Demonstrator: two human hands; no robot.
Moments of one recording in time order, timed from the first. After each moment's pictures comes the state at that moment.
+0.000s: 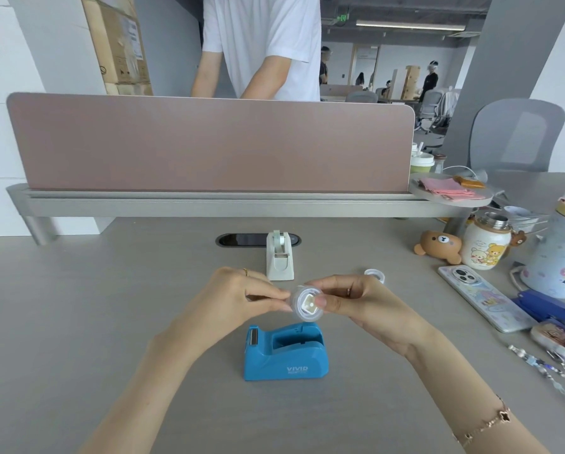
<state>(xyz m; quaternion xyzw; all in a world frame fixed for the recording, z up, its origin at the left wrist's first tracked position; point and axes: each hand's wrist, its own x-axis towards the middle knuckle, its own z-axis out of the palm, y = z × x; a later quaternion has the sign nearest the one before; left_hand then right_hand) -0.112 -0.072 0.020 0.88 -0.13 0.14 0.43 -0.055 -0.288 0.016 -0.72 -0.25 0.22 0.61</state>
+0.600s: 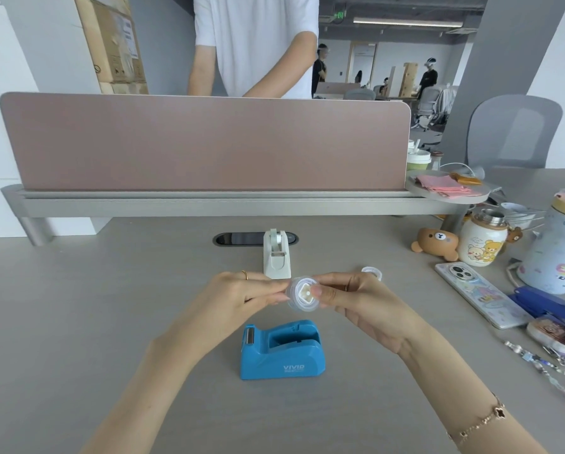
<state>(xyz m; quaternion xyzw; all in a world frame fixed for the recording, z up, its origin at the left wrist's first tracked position) -0.110 -0.074 0.009 0.89 -0.19 0.20 0.37 -0.054 -0.285 0.014 -0.69 -0.19 0.23 0.66</state>
